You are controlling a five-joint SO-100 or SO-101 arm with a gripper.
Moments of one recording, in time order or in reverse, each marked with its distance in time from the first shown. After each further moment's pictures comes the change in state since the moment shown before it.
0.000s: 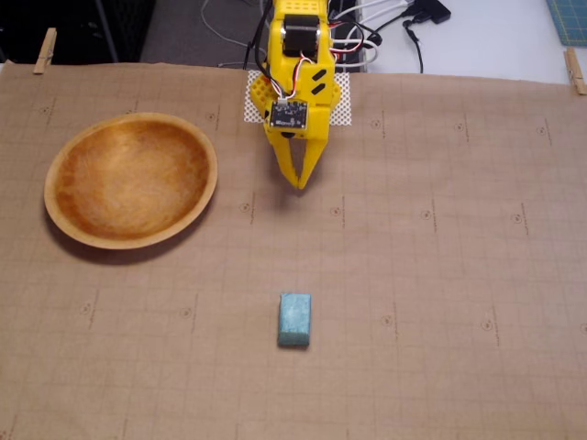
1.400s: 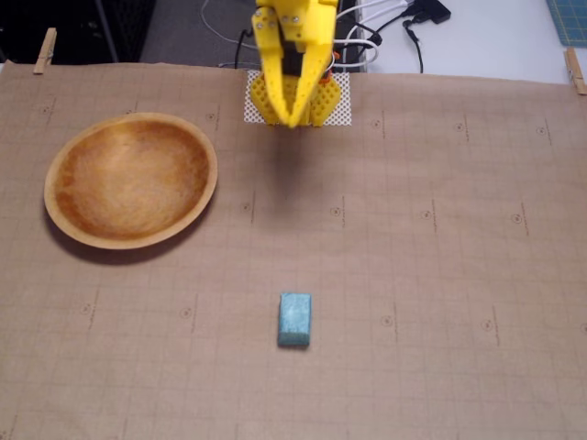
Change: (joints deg) arm 8.7 -34.7 -52.9 -7.7 0.0
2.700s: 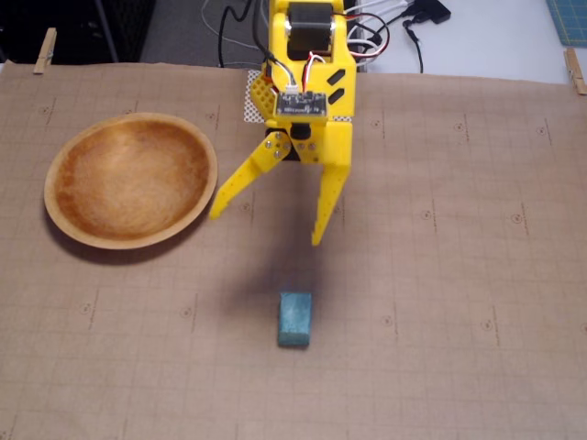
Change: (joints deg) arm -11.5 -45.1 -11.0 -27.9 0.0
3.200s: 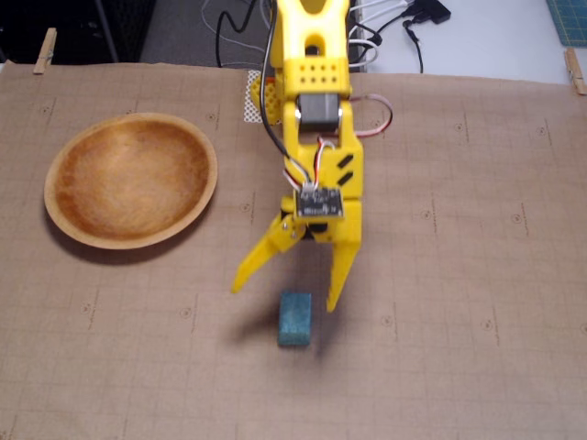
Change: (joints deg) arm -2.0 -22.0 5.3 -25.4 0.0
